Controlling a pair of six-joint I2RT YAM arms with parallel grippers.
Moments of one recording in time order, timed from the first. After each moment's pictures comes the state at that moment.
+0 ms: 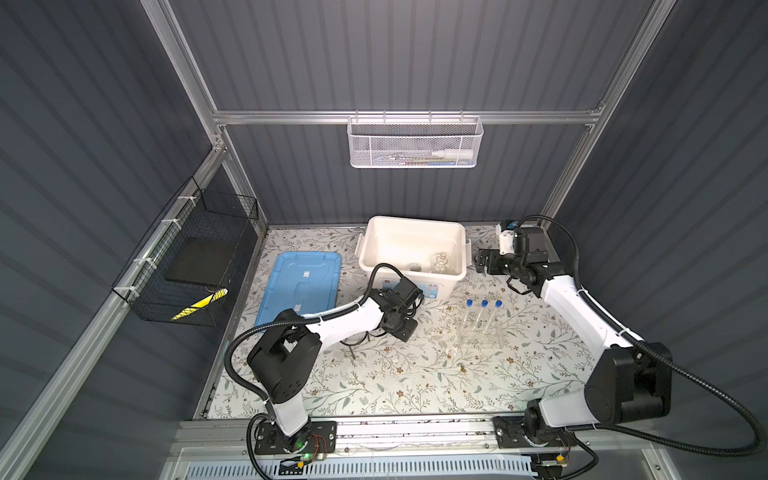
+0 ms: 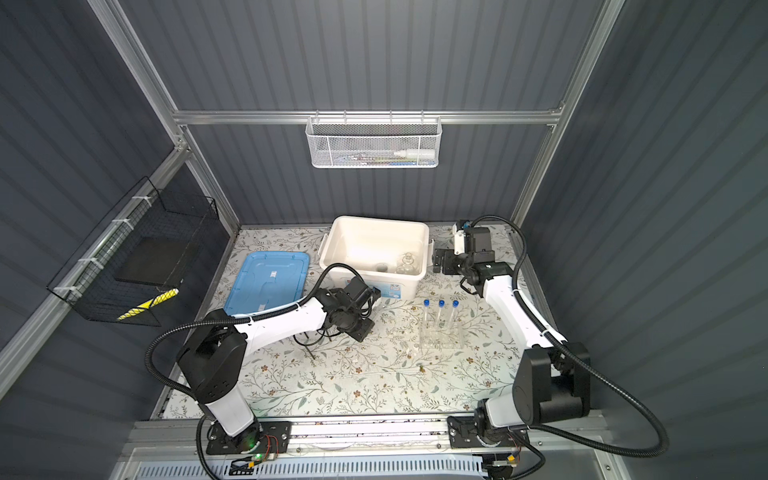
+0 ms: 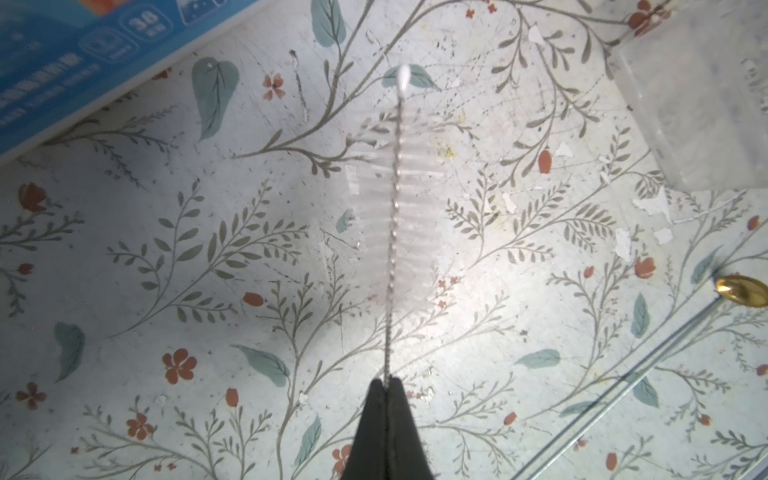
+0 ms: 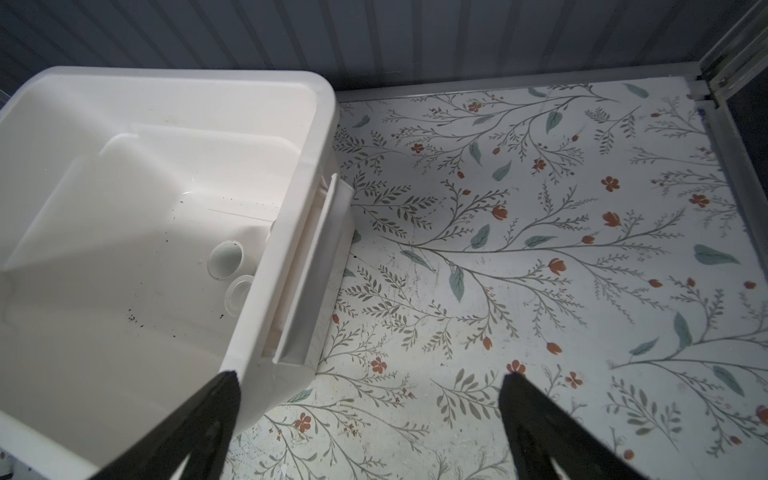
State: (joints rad) left arm -0.85 1.74 1.20 -0.64 0.04 -0.14; right arm 0.13 1.43 1.14 -0.39 -0.11 0.13
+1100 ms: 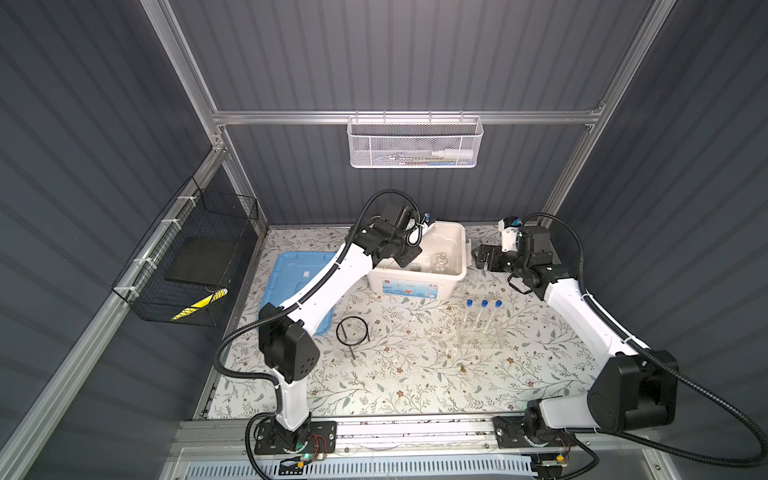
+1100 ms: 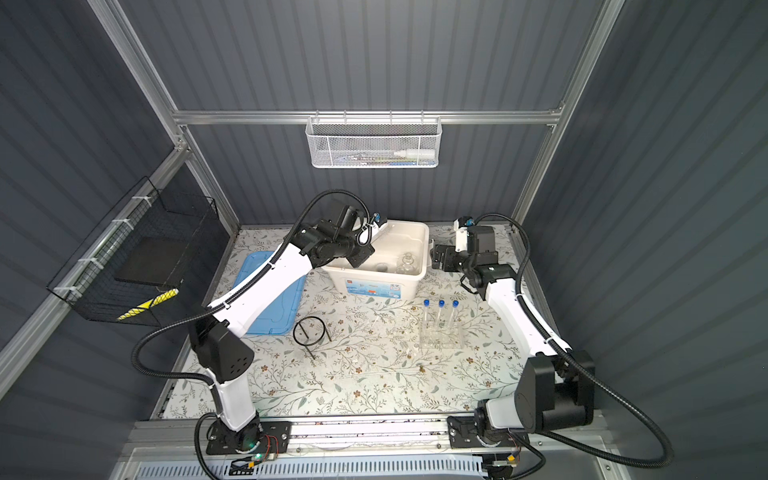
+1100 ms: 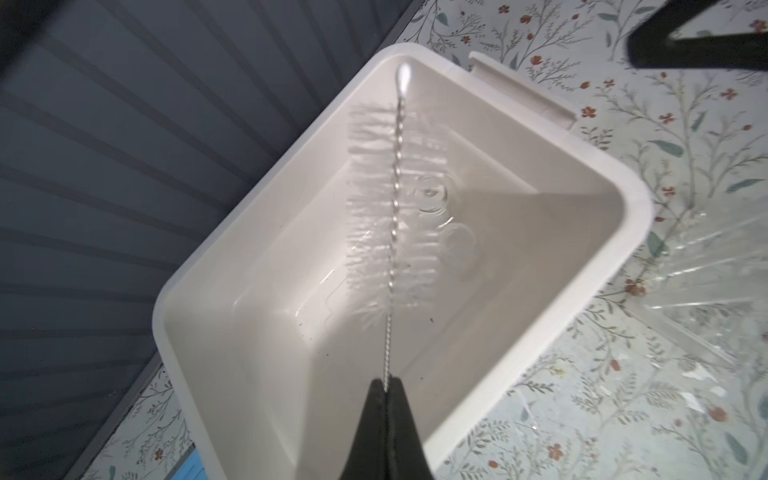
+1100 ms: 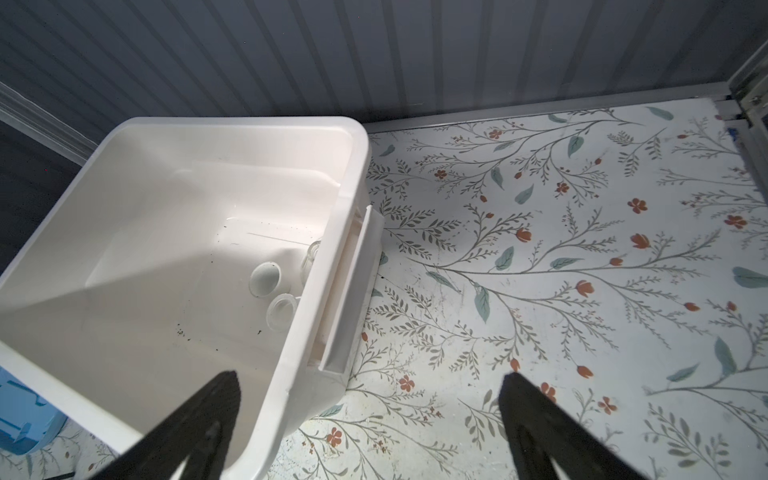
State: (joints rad) left arm -0.67 1.92 2.00 -0.83 -0.02 0.41; right arm 0.12 1.40 1.14 -0.34 -0.18 0.18
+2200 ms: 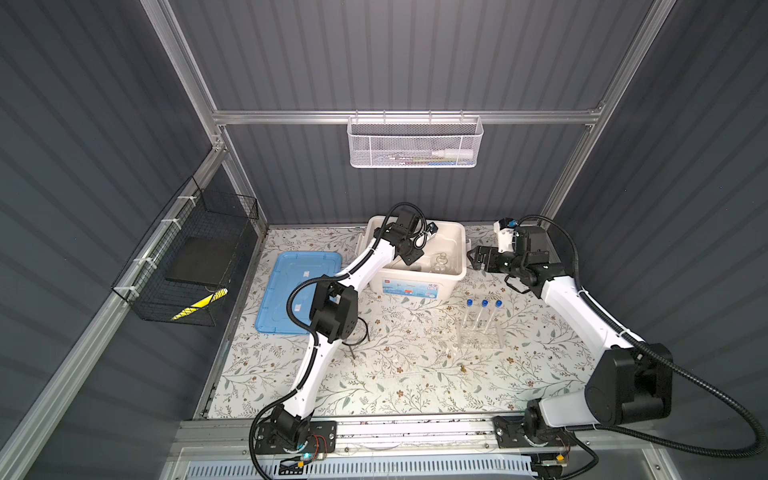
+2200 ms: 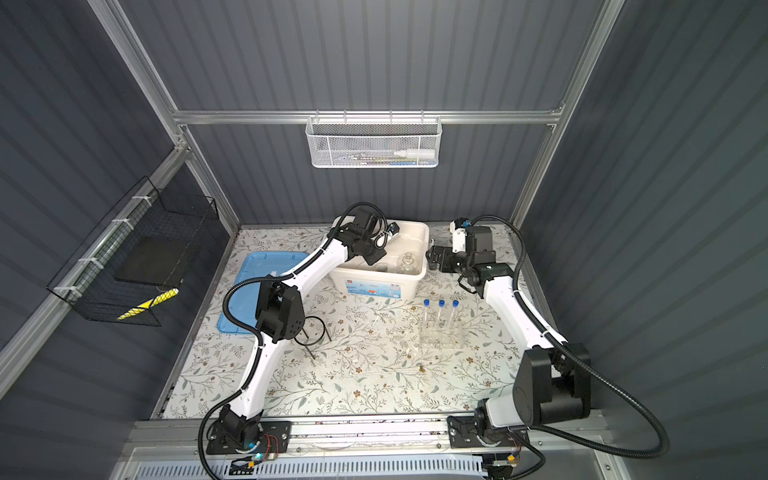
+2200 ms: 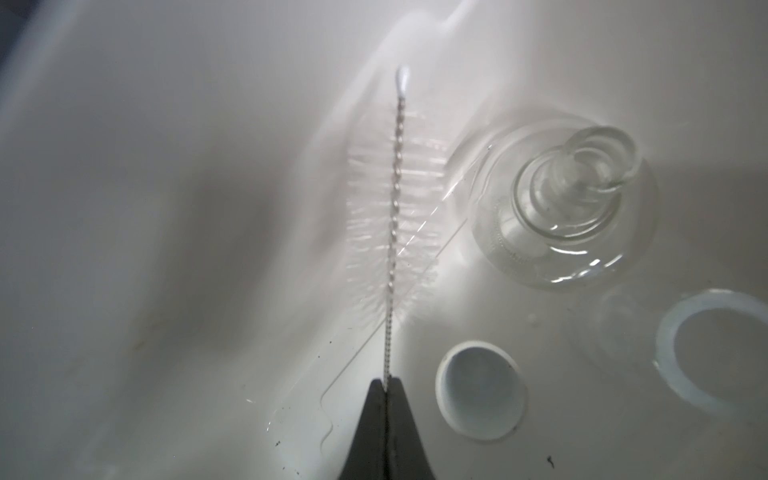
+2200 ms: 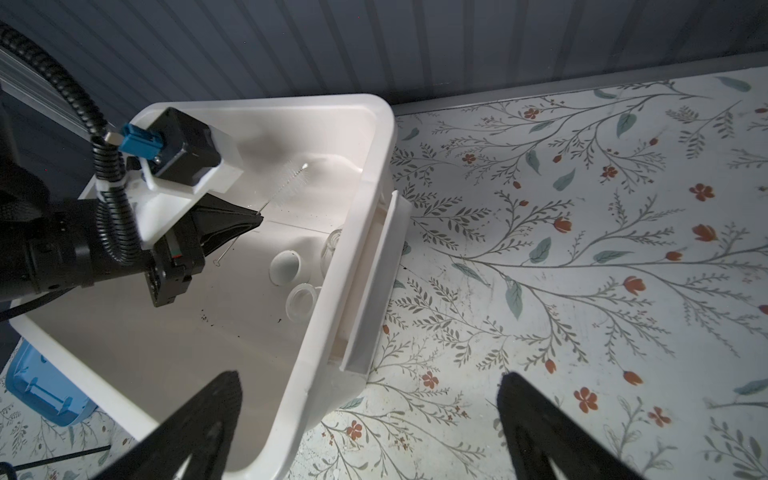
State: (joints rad) left arm -0.59 2.44 2.31 -0.73 0.02 0.53; right arm 0.12 1.43 1.14 -0.33 -0.25 0.20
